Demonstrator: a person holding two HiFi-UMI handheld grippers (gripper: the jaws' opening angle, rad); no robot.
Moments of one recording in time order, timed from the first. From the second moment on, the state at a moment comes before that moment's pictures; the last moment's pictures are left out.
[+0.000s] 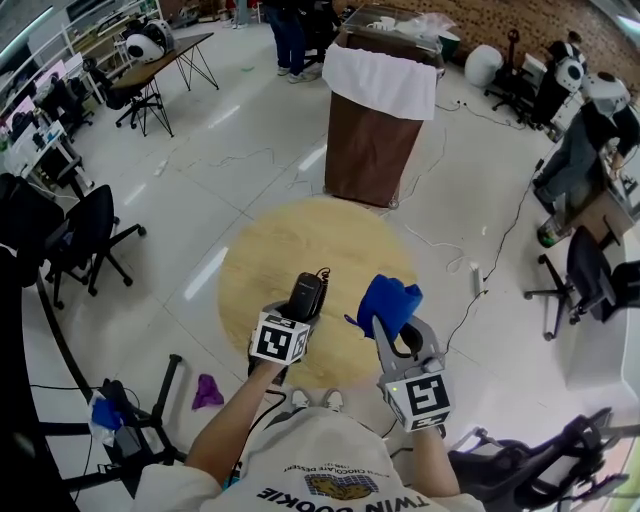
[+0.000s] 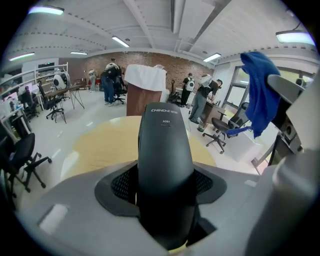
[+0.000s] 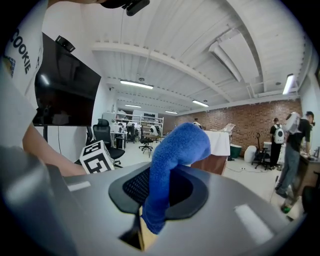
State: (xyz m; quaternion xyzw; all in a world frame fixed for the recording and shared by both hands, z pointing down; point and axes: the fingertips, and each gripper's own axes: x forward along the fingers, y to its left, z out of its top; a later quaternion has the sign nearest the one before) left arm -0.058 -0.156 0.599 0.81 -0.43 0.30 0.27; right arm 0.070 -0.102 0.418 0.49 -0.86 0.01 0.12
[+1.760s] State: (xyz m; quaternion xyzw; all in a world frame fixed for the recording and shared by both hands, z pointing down) left arm -0.079 -0.203 0.691 0.75 -0.47 0.33 0.34; right arm 0.067 -0.090 0.462 0.47 -0.87 0.08 0.13
